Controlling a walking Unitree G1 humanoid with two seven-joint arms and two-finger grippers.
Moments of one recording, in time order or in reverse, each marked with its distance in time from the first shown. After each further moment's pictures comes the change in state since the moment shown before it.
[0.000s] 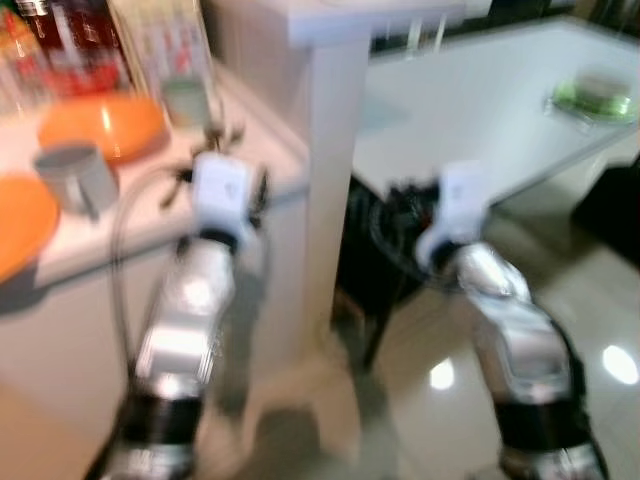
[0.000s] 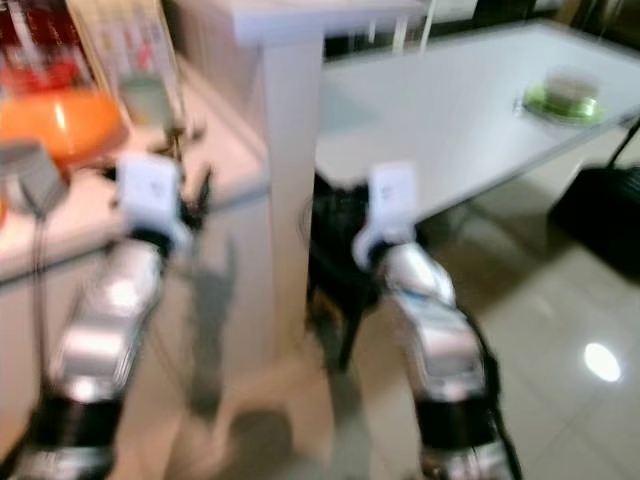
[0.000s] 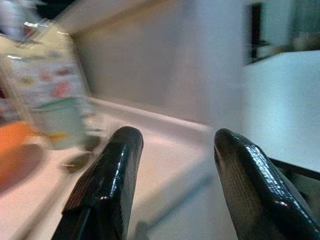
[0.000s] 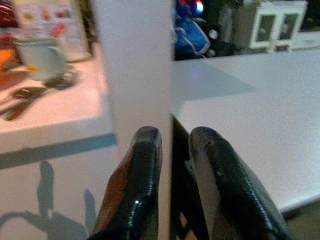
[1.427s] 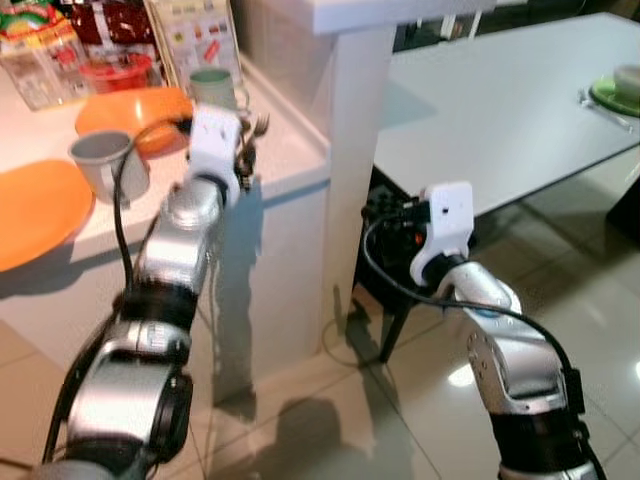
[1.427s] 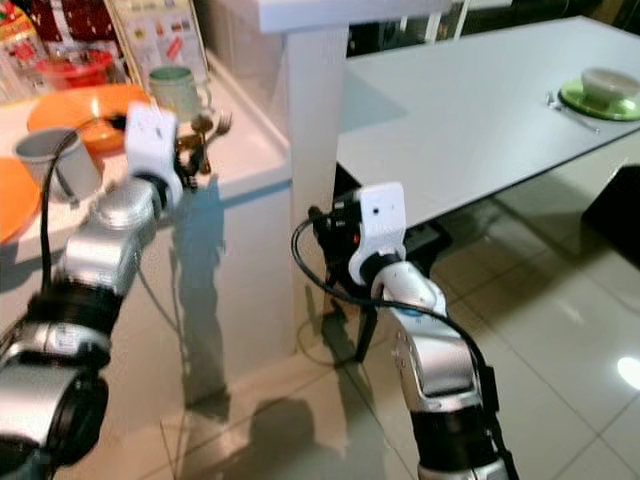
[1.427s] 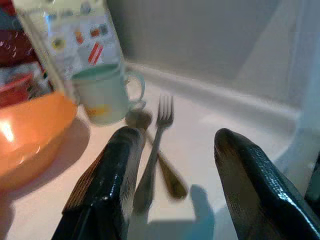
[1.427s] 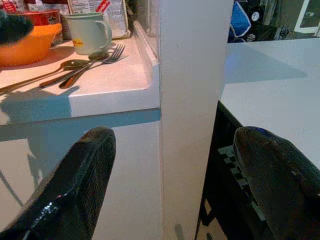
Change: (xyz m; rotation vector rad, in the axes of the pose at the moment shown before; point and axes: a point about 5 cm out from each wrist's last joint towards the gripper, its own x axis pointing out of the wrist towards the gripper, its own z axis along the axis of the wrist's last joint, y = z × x) left arm 0.075 0.051 0.002 -0.028 0.156 0.046; right arm -0.007 0.013 -0.012 -0.035 0.055 0.070
